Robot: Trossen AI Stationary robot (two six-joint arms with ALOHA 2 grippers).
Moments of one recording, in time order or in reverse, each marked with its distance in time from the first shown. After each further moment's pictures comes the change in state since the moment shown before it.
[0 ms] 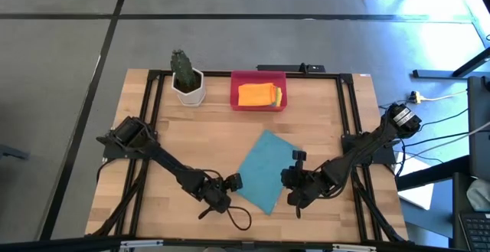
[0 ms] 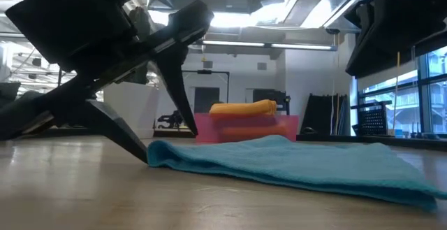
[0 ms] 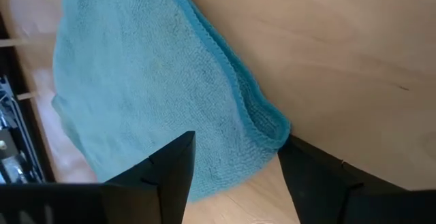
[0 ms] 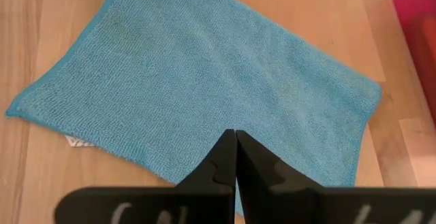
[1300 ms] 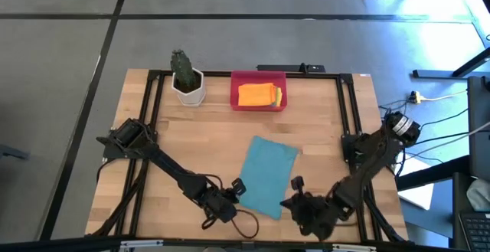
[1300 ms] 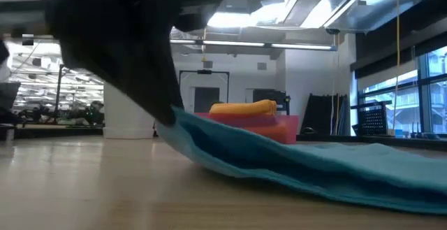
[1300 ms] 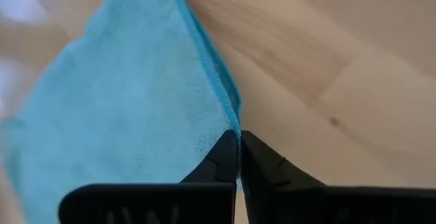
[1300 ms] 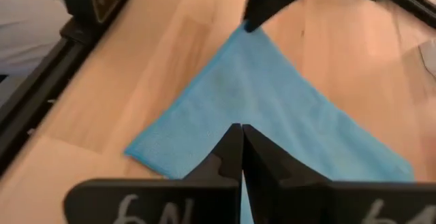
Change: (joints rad) left arm -0.017 0.009 0.158 -0.061 0.202 -0.400; right arm 0.235 0.087 0.002 0.325 0.134 -0.321
